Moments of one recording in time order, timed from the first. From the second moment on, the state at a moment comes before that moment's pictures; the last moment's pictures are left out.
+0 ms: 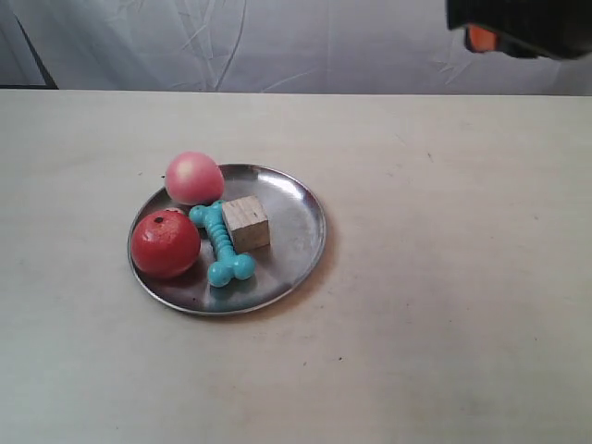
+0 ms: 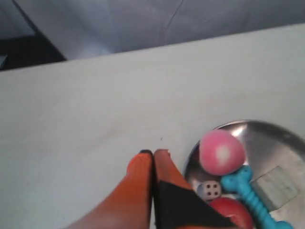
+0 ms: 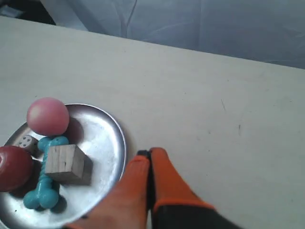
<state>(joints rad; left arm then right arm) -0.21 1.27 -1.33 0.07 0.84 -0.04 0.18 1.22 -1.08 0.23 0.59 -0.11</state>
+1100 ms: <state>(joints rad) -0.21 0.69 -0.74 0.13 0.66 -0.04 0.13 0.42 -0.43 0.21 0.38 -0.15</state>
